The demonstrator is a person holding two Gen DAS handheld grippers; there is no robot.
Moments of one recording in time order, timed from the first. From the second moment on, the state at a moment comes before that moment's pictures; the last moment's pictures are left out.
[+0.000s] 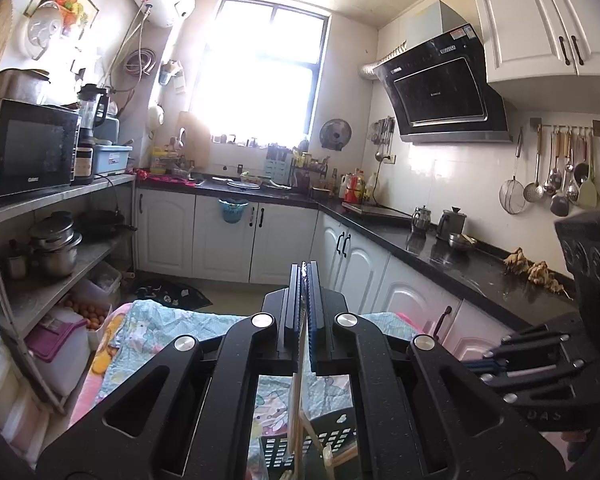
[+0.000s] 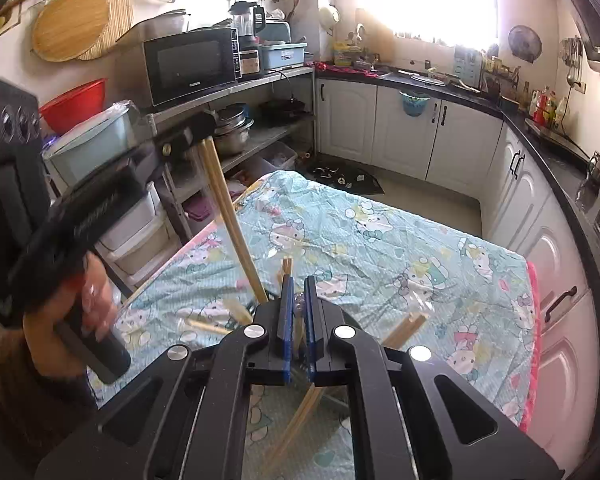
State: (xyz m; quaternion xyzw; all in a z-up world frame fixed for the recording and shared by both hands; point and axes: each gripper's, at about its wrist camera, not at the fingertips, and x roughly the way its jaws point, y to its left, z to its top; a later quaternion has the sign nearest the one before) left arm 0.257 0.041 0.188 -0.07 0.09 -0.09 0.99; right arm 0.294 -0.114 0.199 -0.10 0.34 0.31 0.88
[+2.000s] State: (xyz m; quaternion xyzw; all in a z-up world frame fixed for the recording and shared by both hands) left arm 0.192 0.060 0.157 -0.09 0.19 -0.06 0.98; right arm 0.212 -0.174 0.179 -0.01 0.18 0.25 0.95
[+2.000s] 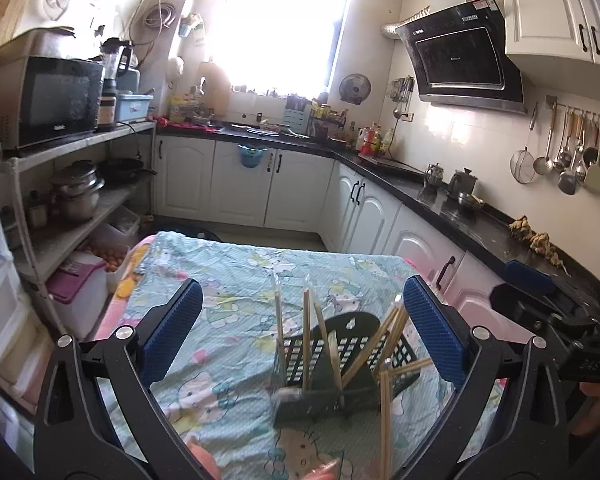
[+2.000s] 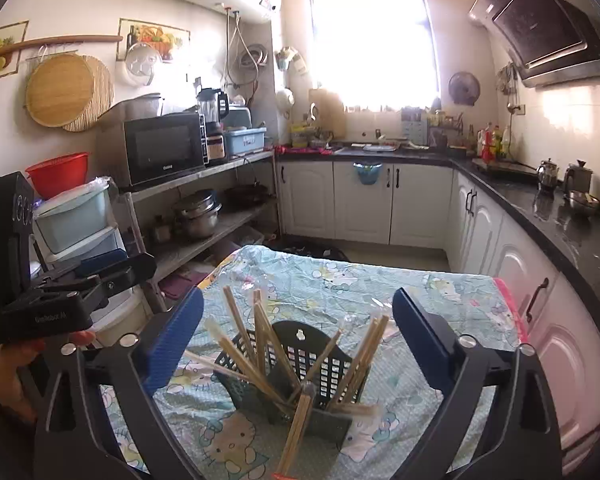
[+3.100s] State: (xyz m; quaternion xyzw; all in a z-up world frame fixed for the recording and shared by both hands) left arm 0.080 0.025 0.023 -0.08 0.24 -0.01 0.97; right arm 0.092 -0.201 0.043 -0.04 0.17 0.16 0.97
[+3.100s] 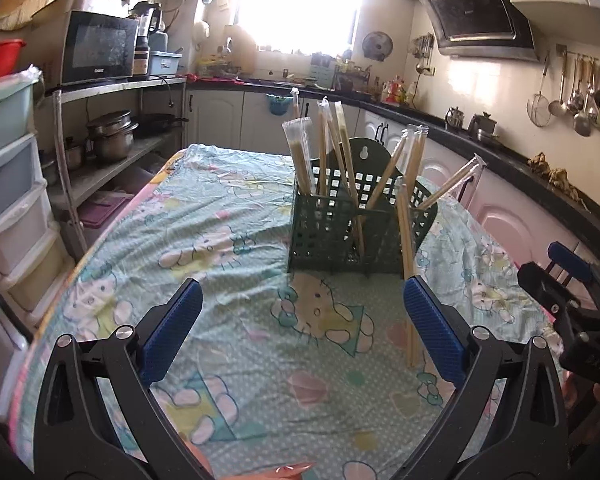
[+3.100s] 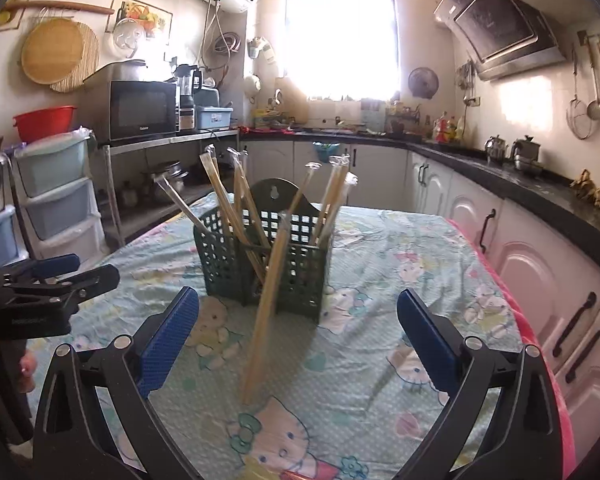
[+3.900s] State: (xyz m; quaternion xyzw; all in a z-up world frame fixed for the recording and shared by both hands) left arm 0.058 0.005 0.003 -0.05 0.15 -0.01 0.99; right arm 0.052 -0.216 0.007 -0.02 0.06 0.09 0.99
